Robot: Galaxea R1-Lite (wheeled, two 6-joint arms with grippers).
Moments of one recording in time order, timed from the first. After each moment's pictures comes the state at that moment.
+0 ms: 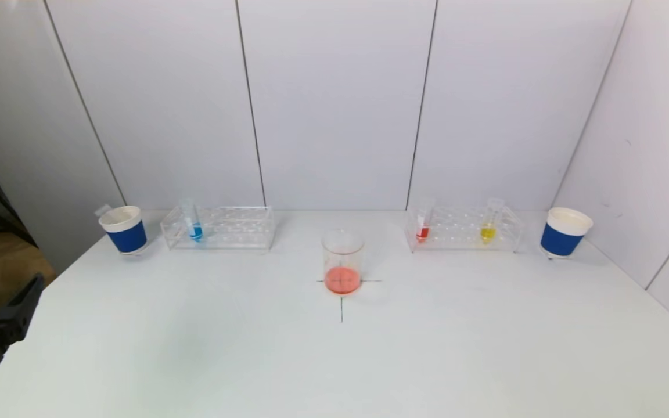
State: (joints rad) left arm -0.04 0.83 -0.16 -0.71 0.31 0.18; right arm 0.01 0.00 0.00 -0.01 -0.02 0.04
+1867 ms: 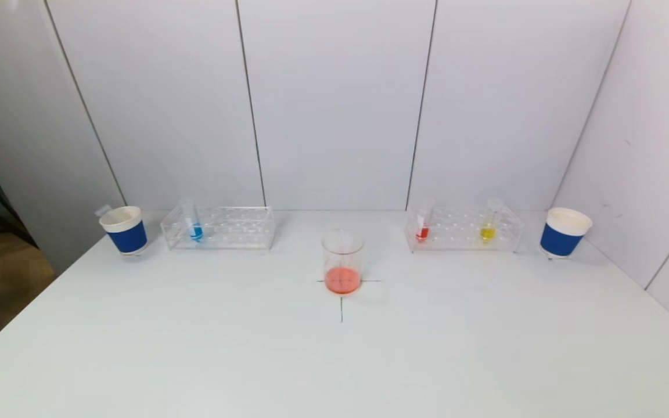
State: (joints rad) left arm 0.00 0.00 0.00 0.01 0.00 0.00; right arm 0.01 0.00 0.00 -0.01 0.00 0.01
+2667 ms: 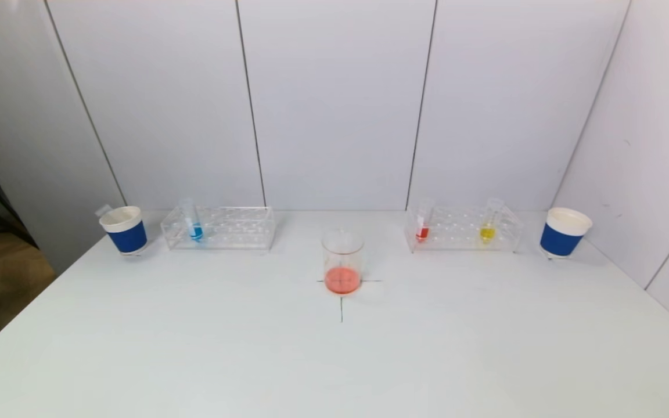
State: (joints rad) left arm 0.00 0.00 0.00 0.01 0.00 0.00; right arm 0.01 0.06 -0.20 0.03 0.05 -0.05
